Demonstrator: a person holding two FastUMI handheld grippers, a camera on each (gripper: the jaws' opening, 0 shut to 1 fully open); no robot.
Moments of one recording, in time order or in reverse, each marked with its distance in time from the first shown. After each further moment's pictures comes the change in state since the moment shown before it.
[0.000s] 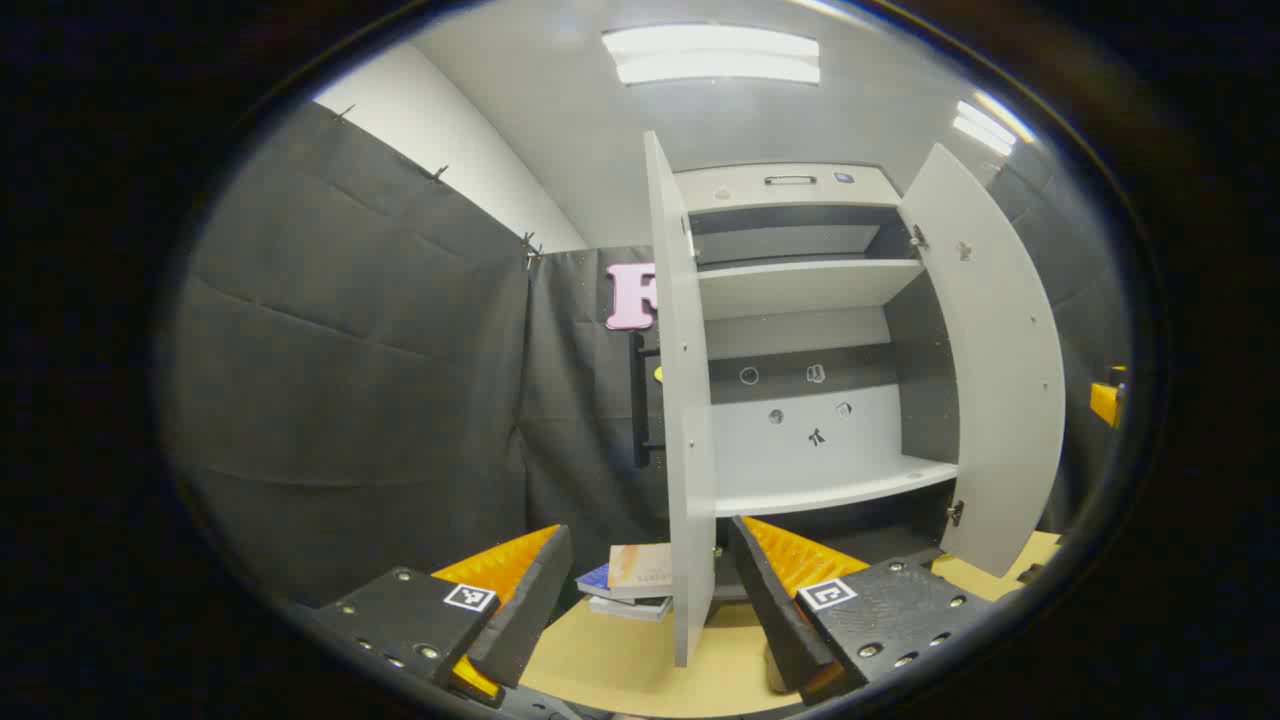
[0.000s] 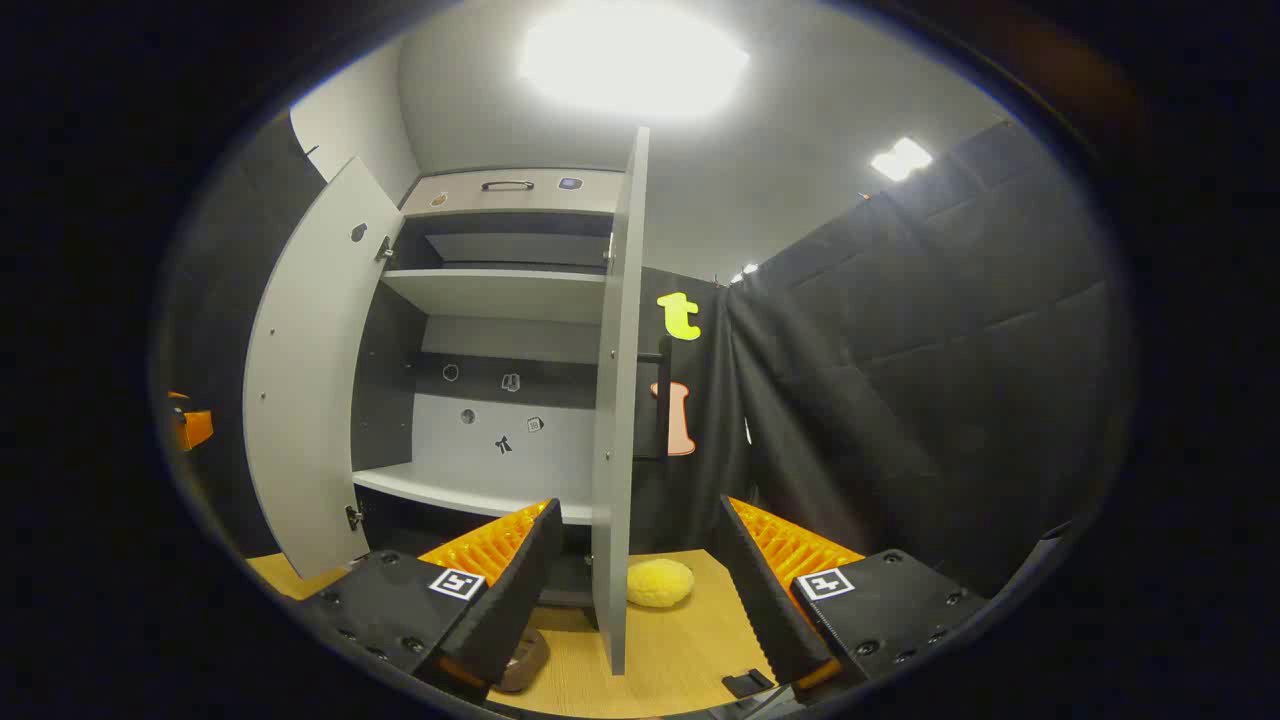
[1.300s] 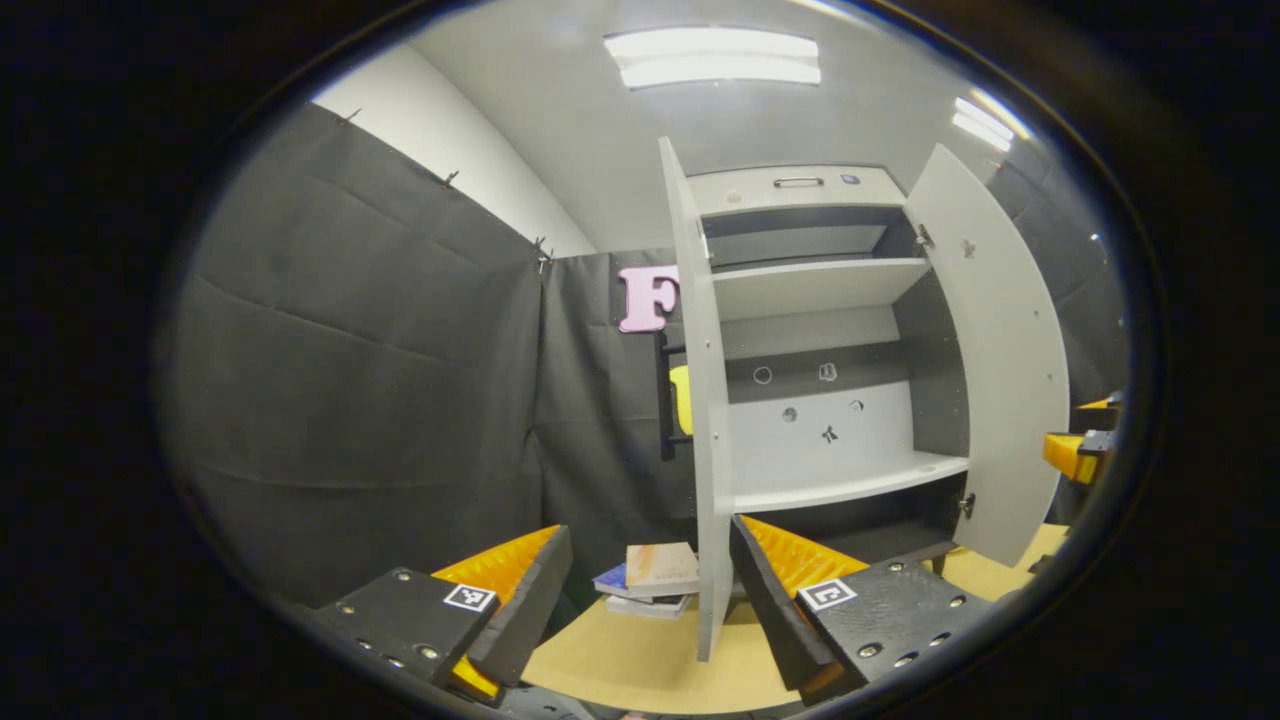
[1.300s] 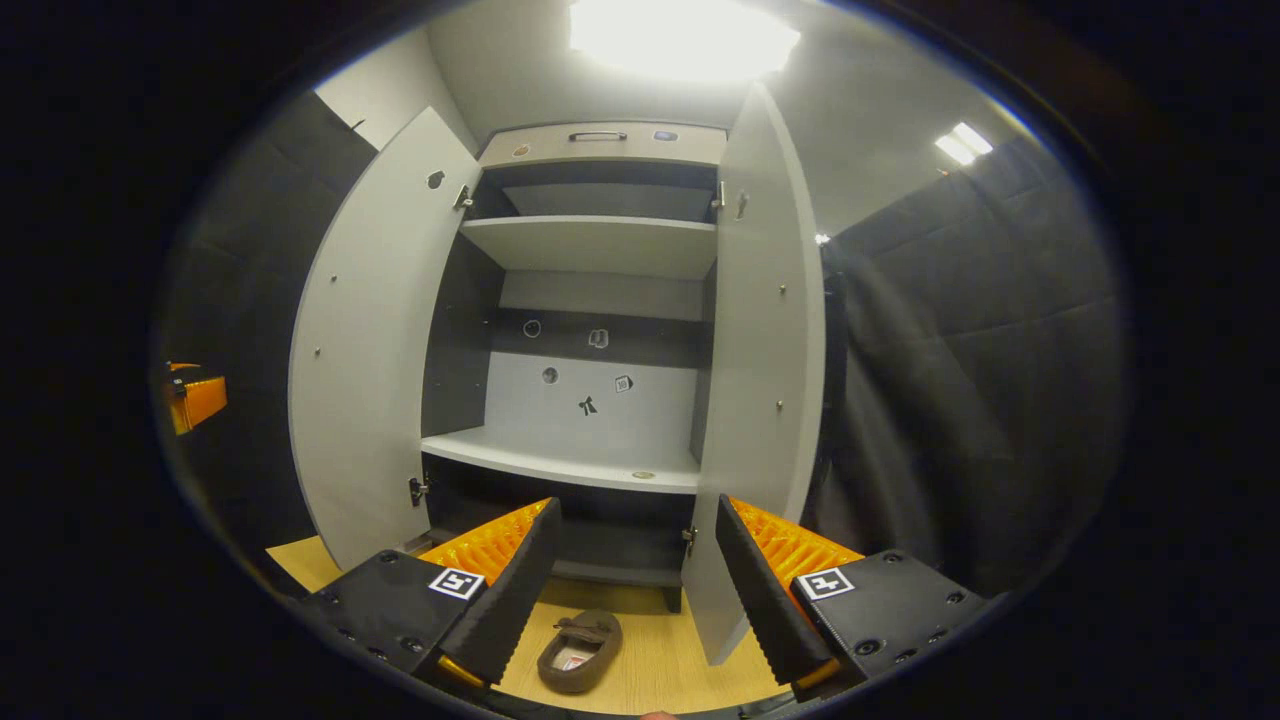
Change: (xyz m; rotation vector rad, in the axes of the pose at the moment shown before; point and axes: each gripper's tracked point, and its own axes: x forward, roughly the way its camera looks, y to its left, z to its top) left arm 0.001 0.005 0.000 0.012 -0.008 0.052; right arm 0.030 0.125 -0.050 -0.046 0.111 0.203
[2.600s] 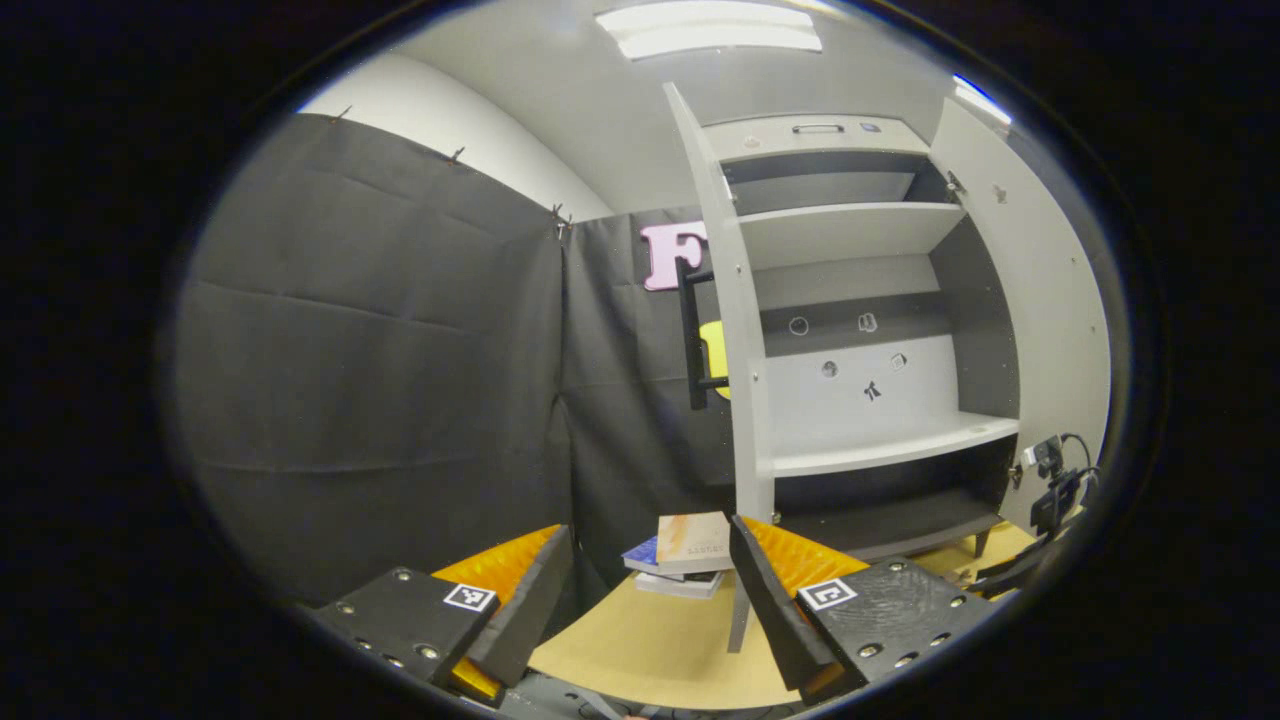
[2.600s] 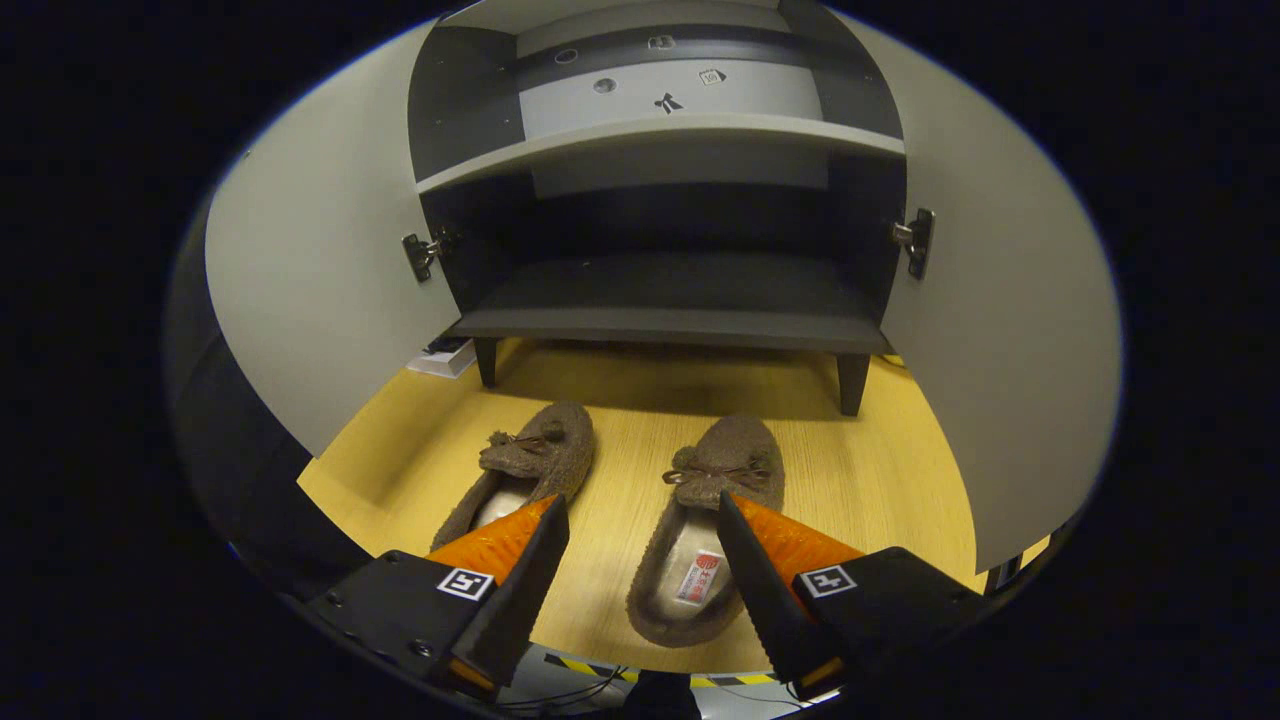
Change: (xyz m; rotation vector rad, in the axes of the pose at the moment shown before) left arm 0.045 0.002 -0.051 0.034 0.128 0.089; right arm 0.086 0.109 -0.276 0.140 0.764 0.281
